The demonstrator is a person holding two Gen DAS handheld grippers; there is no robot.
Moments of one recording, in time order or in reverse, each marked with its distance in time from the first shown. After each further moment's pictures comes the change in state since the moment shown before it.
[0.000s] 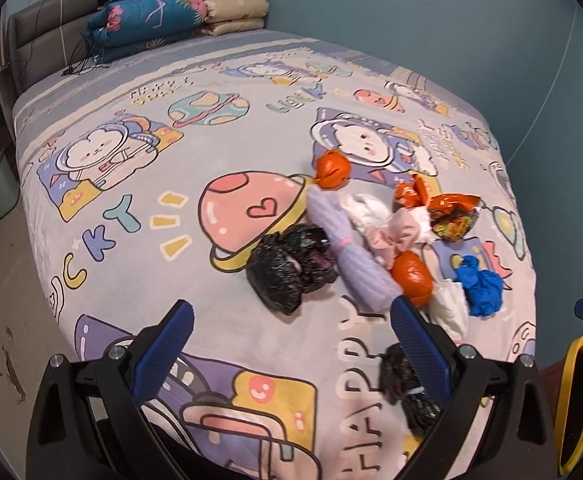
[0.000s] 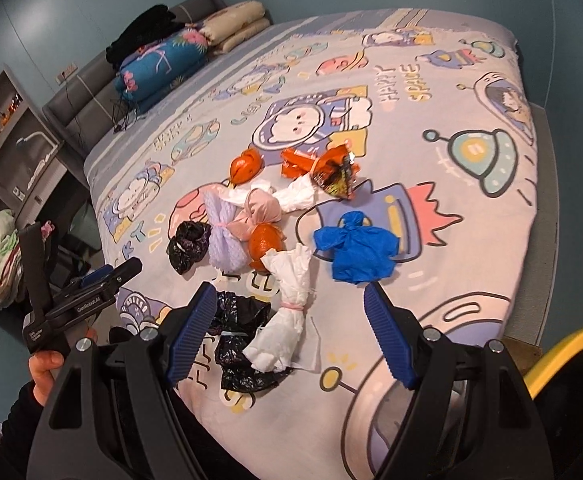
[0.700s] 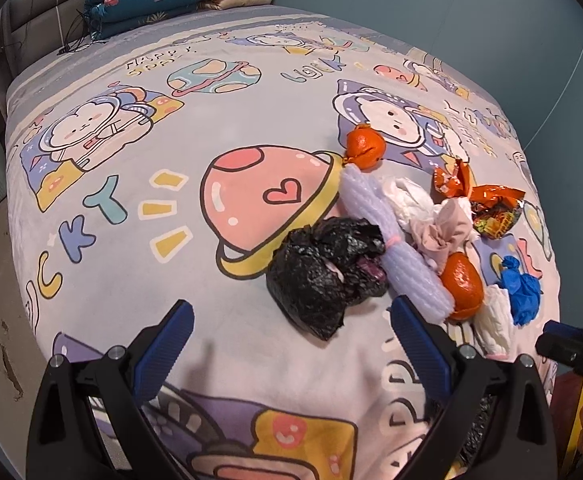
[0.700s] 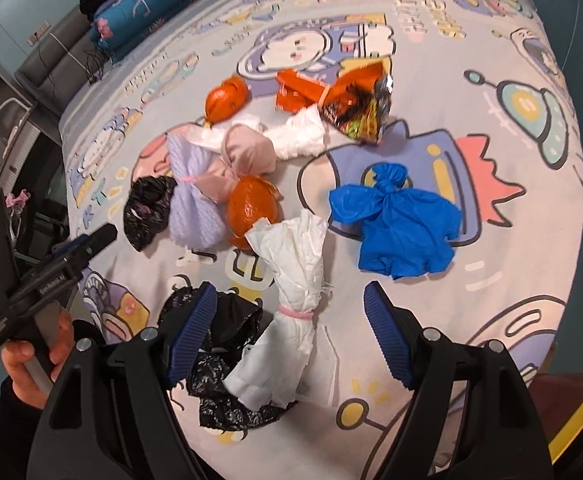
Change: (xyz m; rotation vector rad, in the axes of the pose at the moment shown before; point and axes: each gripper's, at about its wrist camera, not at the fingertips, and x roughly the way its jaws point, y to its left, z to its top) left arm 0.063 0.022 0.013 -0.016 0.083 0.005; right arm 0.110 0.005 0.004 -0.004 0.221 -0.053
